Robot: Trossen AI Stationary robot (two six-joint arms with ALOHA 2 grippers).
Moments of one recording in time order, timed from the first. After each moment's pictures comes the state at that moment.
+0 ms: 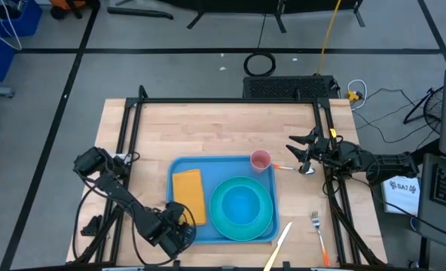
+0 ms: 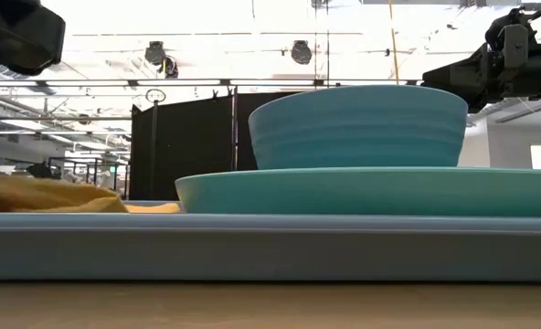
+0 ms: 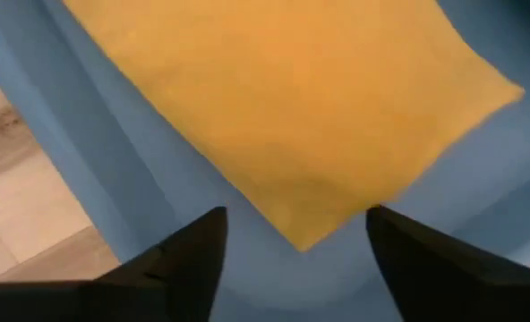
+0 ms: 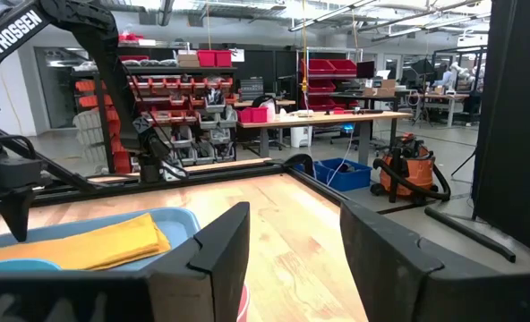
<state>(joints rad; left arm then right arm) -0.77 1.85 1.22 -0.85 -0.24 -1.87 0.00 0.00 0.02 0.10 0.36 -0.01</state>
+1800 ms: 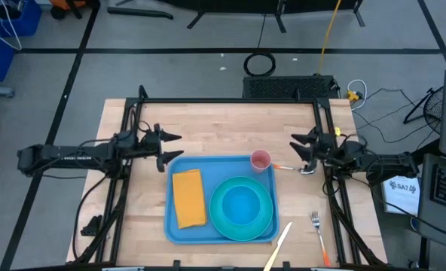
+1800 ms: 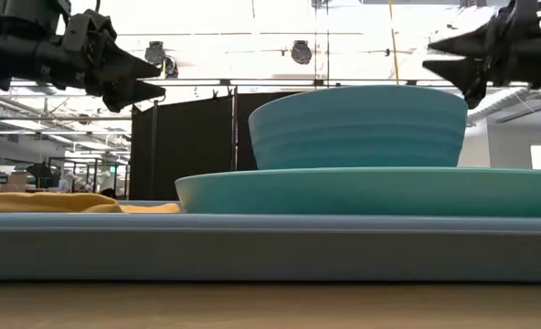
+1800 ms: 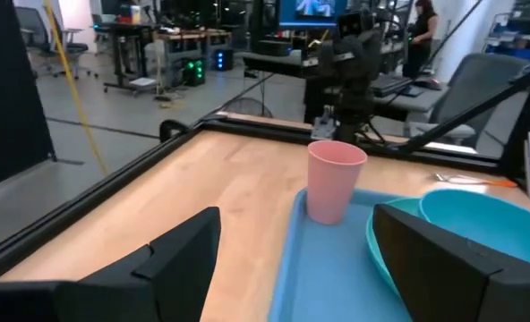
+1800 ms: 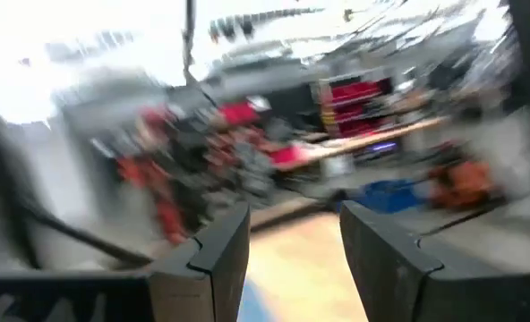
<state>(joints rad) 0.20 0.59 0.17 0.37 0.02 -0.08 0.00 0.00 0.02 0.26 0.31 0.23</state>
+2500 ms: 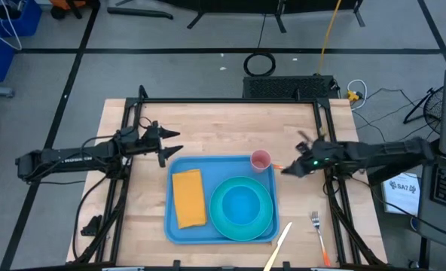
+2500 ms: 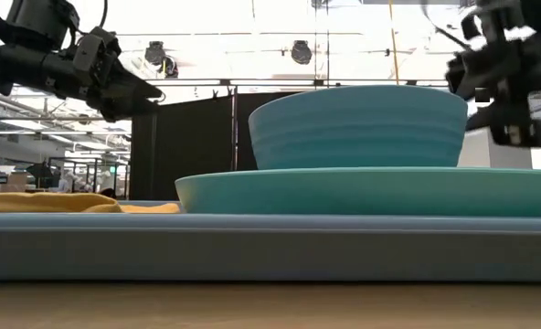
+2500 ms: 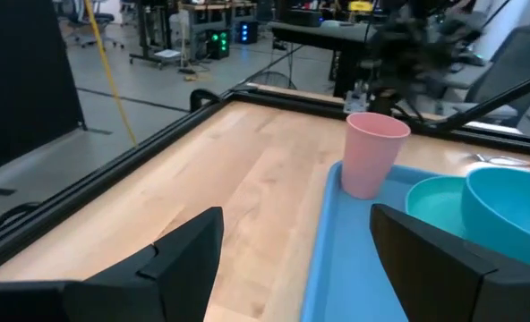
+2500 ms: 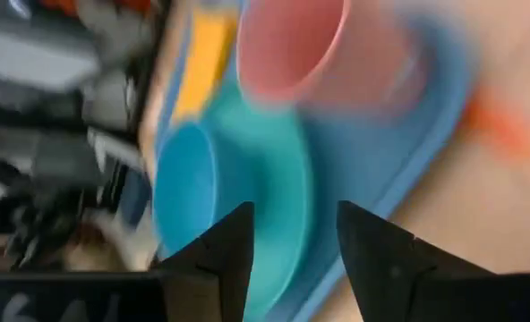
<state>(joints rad) 0.32 0.60 0.17 0.28 0.07 -0.08 0.04 0.55 0.35 -0.37 -0.14 1.19</state>
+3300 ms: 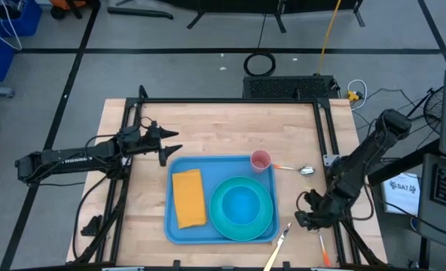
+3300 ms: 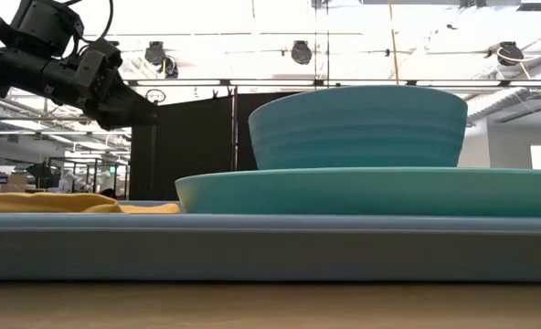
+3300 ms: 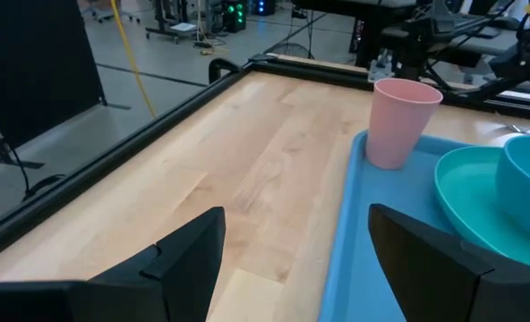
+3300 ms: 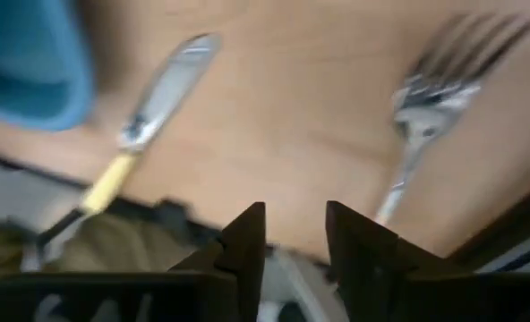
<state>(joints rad) 0.35 0.60 0.17 0.20 0.05 -0.06 0.91 1.15 0.57 -0.47 -0.18 2.33</state>
